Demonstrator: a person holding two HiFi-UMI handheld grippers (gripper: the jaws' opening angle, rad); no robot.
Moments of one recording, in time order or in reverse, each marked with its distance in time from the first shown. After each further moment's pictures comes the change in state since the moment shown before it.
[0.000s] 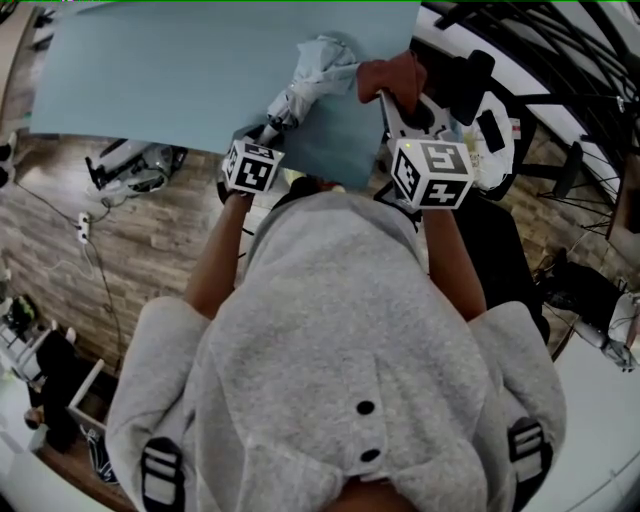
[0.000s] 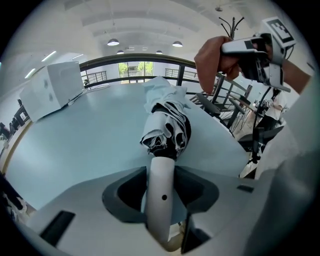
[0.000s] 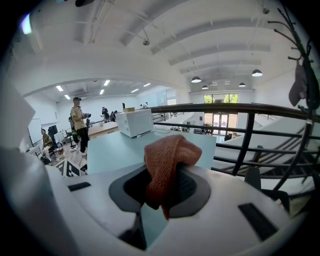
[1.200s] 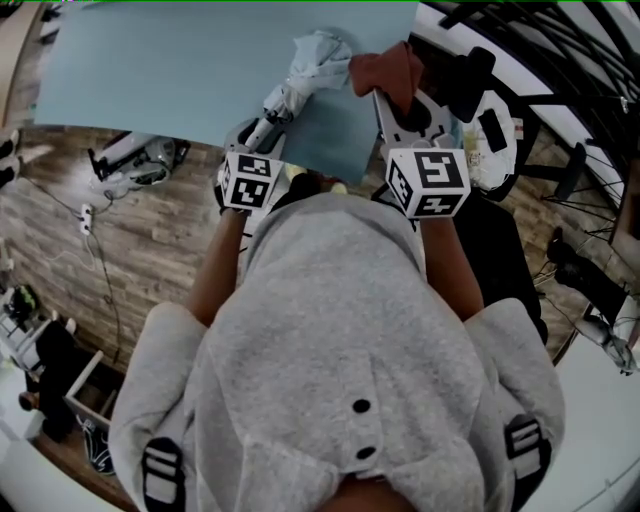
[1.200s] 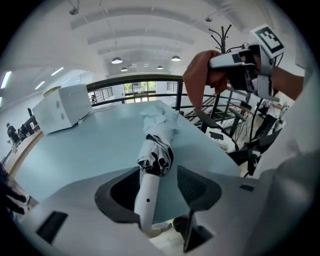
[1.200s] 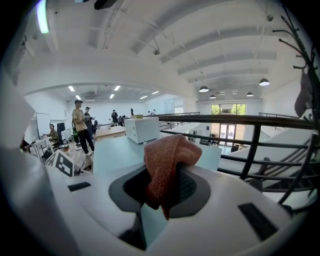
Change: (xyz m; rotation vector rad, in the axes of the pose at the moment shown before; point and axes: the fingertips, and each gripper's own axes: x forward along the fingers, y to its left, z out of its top) left arm -0.052 -0.025 0.032 0.026 -0.167 0.081; right arm -0.027 0.013 0.018 -0.079 -0.099 0.064
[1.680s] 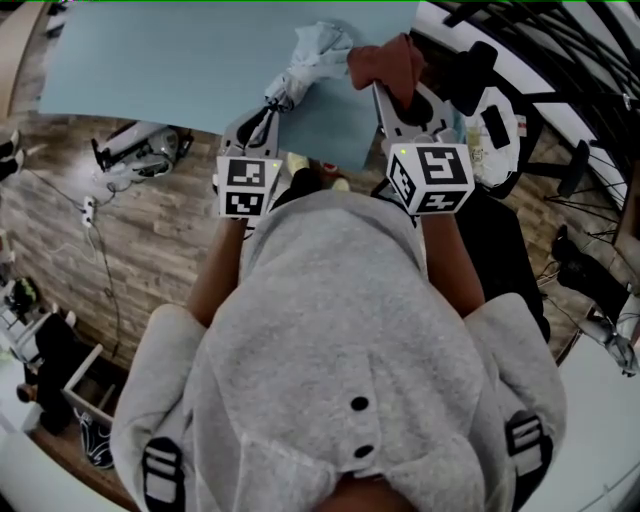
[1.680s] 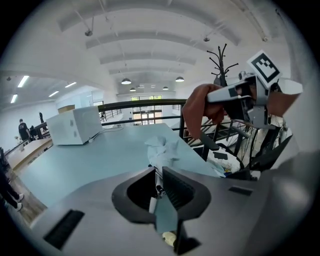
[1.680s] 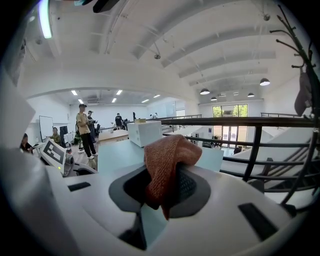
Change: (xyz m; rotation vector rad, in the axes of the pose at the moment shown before) left arm -0.056 -0.009 0.052 -0.031 -0.240 0.077; right arm -0.019 0.009 0.006 0.007 -0.042 0.029
